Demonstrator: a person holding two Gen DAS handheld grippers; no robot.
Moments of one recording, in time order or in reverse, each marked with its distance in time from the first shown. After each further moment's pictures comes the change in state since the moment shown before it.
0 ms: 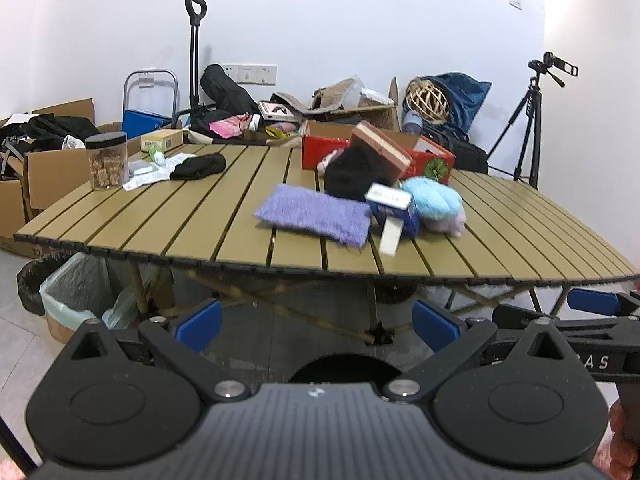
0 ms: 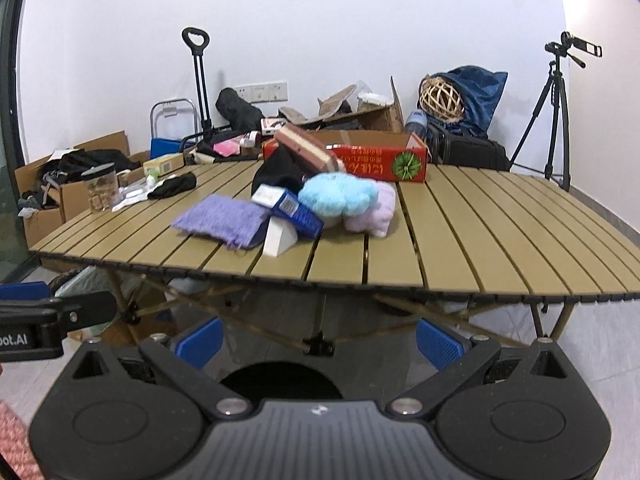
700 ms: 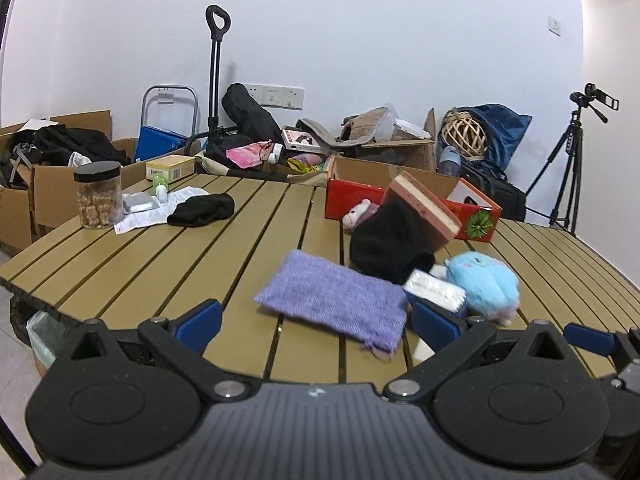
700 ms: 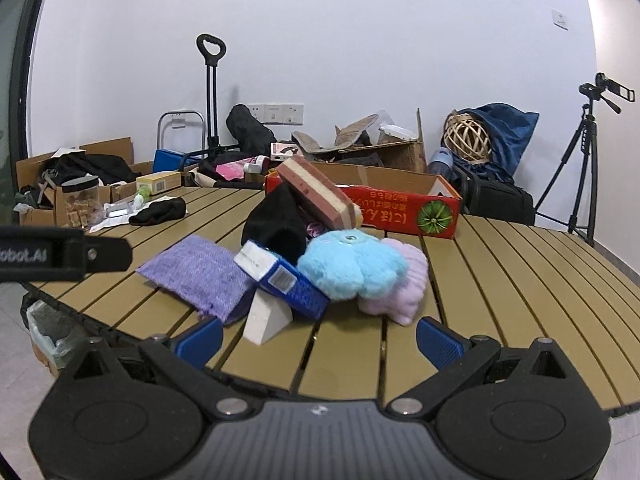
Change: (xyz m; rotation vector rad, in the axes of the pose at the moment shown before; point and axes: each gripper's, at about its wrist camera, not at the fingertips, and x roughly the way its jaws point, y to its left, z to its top) left arm 0.088 0.000 0.066 -0.063 -0.073 0.078; right arm 0.096 0.008 0.052 -0.097 -0.083 0.016
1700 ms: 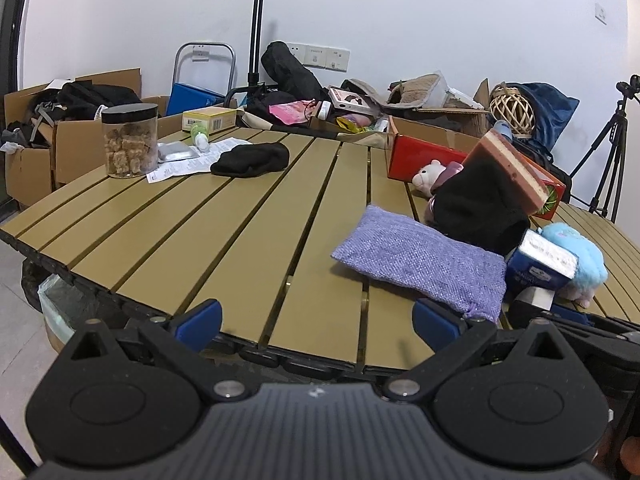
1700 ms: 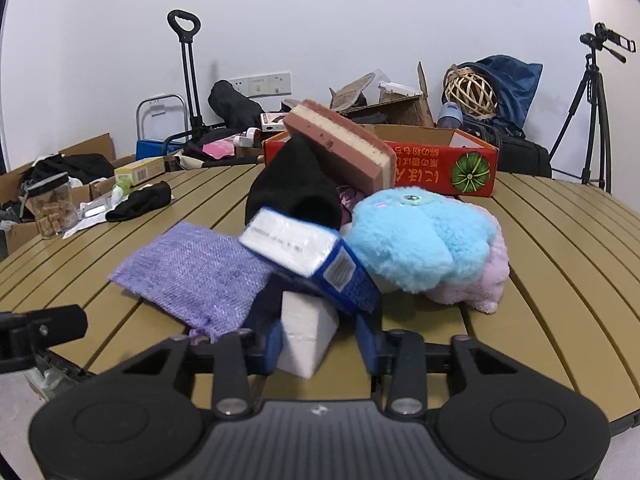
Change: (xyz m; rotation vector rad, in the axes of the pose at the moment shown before) left arm 0.048 0.057 -0.023 -0.058 0.100 0.072; right arm 0.087 0.027 -0.003 0.119 0.083 -0.001
